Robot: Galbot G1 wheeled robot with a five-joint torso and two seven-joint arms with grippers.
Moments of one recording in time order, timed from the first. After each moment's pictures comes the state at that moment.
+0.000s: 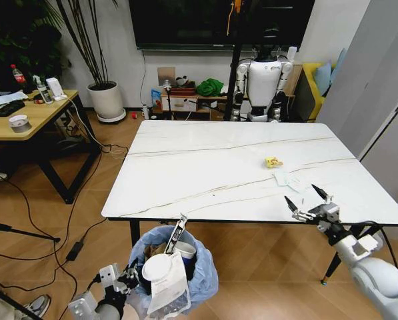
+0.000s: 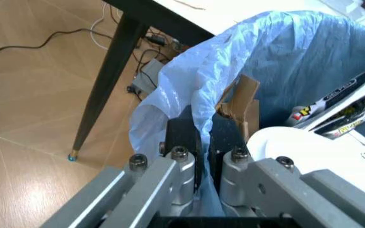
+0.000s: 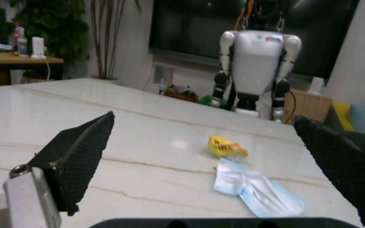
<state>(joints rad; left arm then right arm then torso) 1.87 -1.25 -0.49 -2.22 -0.76 0.20 -0.28 -1.44 0.92 0.61 1.63 0.54 0.44 -0.26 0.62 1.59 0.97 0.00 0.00</state>
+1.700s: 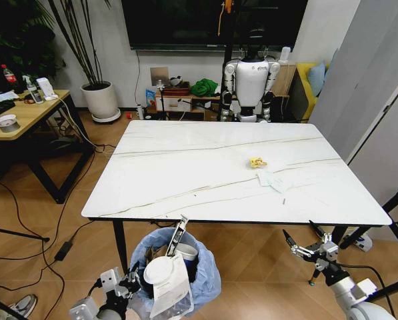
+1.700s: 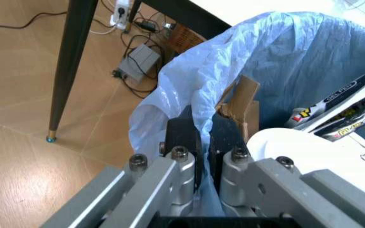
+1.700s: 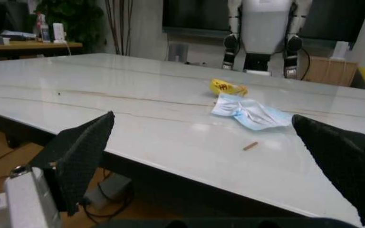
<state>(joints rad) 1.89 -1.29 -0.47 -2.21 -0.72 0.20 -0.27 -1.55 1.05 0.64 1.56 0.52 0.51 -0.44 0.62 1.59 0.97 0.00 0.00</state>
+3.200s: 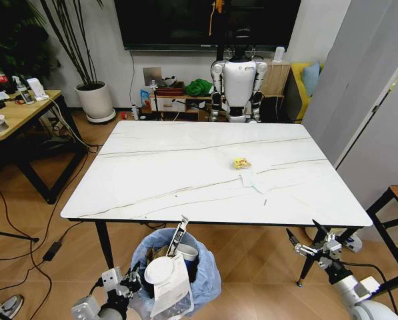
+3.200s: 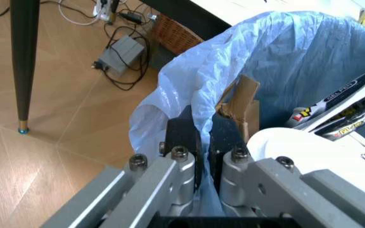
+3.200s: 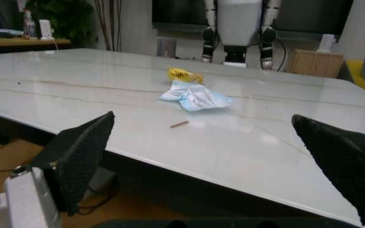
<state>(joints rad) 1.87 -1.29 -0.47 -2.19 -0.73 0.20 -0.27 -1.53 1.04 0.64 1.53 0.54 0.50 -0.45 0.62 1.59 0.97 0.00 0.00</state>
